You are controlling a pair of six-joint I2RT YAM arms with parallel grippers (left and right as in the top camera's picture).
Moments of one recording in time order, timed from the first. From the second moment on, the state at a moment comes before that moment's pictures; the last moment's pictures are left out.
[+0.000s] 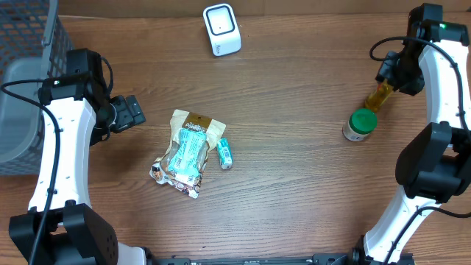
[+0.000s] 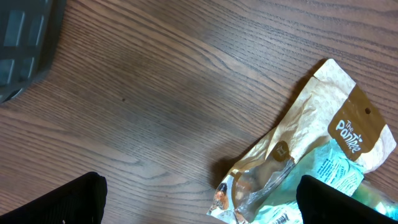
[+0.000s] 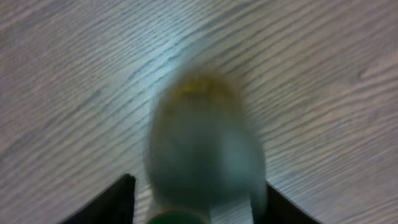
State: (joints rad) left arm 0.16 1.64 1.45 -1.20 -0.03 -0.32; right arm -0.22 2.11 1.99 -1.26 0.09 0.28
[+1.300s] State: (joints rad) left arm 0.16 1.64 1.45 -1.20 -0.03 -0.32; right arm 0.05 2.02 2.09 -1.38 -0.34 0.23
